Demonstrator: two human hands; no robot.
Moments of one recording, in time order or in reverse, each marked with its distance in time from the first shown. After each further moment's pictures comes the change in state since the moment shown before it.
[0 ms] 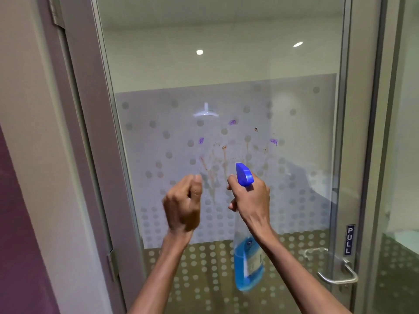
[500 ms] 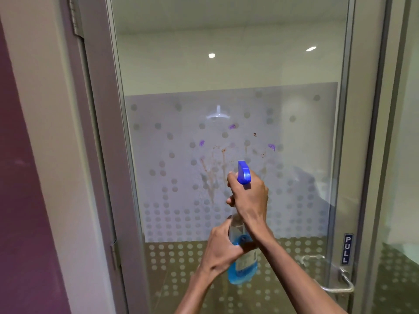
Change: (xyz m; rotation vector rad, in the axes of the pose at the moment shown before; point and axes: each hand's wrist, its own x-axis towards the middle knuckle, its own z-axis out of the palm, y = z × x) left_hand -0.100 0.040 0.046 -0.328 -0.633 -0.328; right_hand 0.004 -0.014 -0.020 -0.008 -0.001 0.002
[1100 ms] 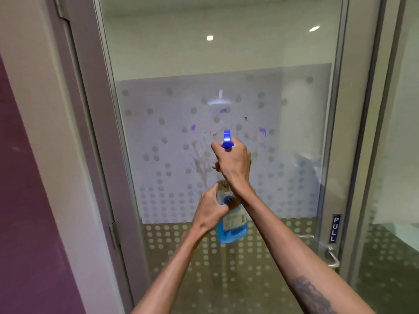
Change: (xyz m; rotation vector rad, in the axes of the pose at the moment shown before) left_hand 0.031 0.024 -0.010 -0.034 0.055 -0.056; right_hand 0.030 -0.029 0.002 -0.062 -0.057 -0.004
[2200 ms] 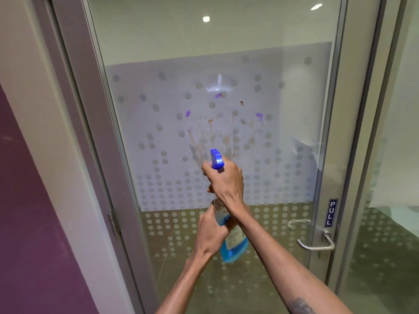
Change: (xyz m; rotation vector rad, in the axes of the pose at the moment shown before) left_hand -0.071 -0.040 0.042 0.013 0.105 -0.093; right_hand -0.054 0.058 0.000 -0.076 -0.121 -0.015
